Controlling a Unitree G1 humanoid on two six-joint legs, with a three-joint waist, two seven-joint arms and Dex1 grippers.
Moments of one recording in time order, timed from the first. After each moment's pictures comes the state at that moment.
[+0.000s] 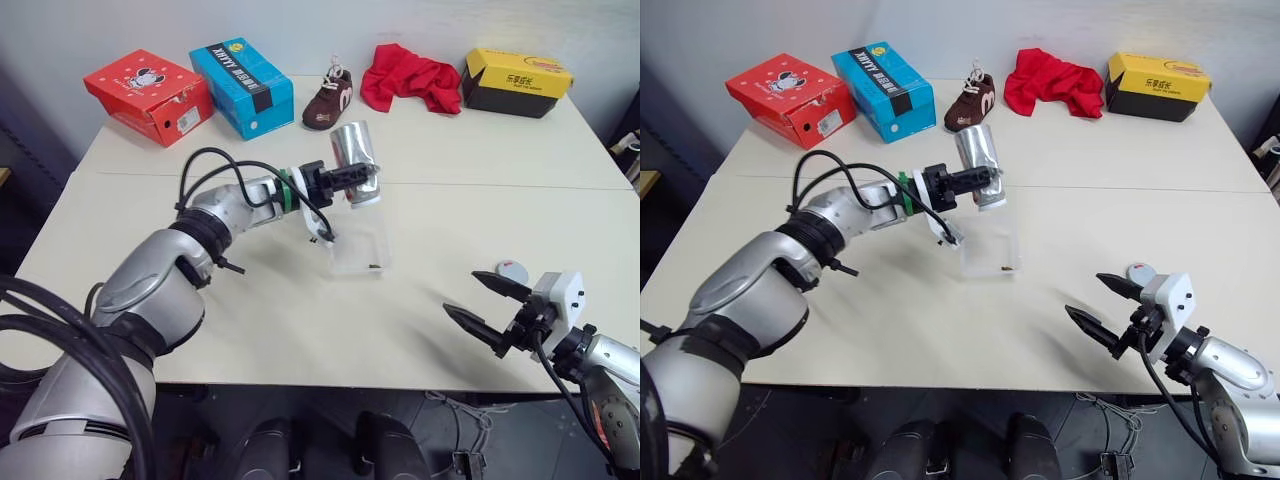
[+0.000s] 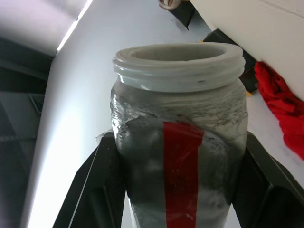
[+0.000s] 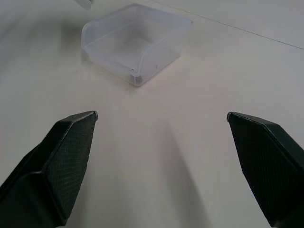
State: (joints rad) left arm -1.37 0.47 -0.95 1.03 1.35 -0.47 0.93; right arm 0.14 -0.67 -0.33 -0.27 0.58 0.24 0.88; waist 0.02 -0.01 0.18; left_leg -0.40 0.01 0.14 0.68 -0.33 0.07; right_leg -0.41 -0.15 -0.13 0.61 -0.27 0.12
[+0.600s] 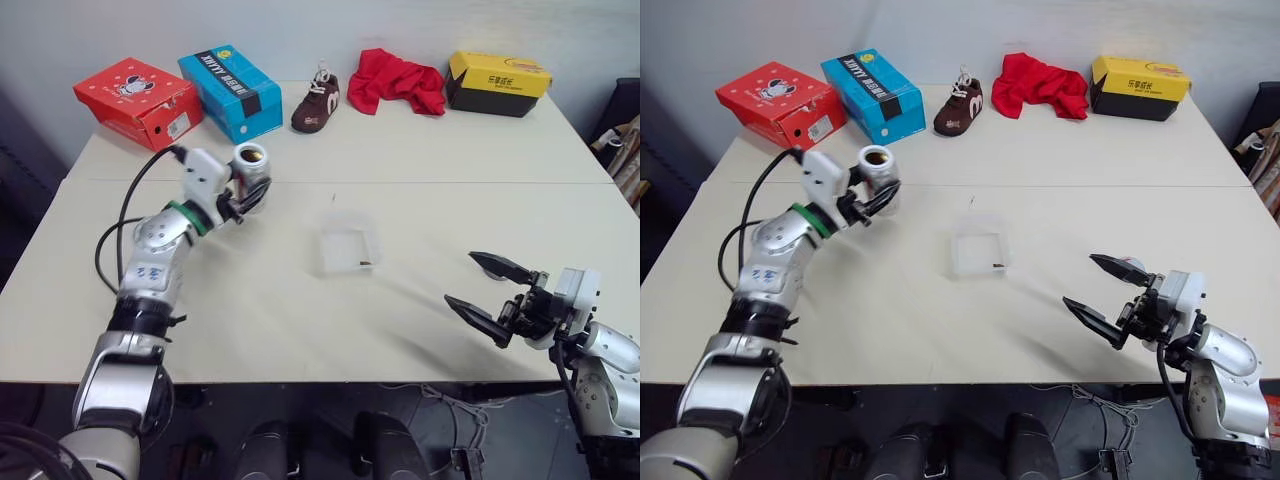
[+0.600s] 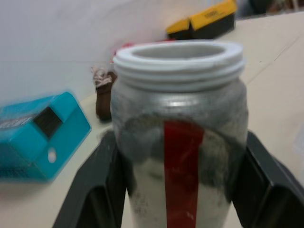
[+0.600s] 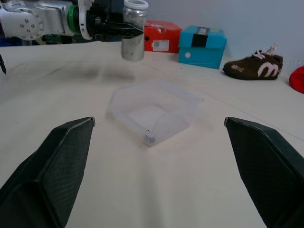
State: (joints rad) left arm -0.61 0.52 0.10 0.36 -0.39 0.03 -0.50; right arm -0.08 -0.55 -0.32 0.00 0.63 -0.13 1.25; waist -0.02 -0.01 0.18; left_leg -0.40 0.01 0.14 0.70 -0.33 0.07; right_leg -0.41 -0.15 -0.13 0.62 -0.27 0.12
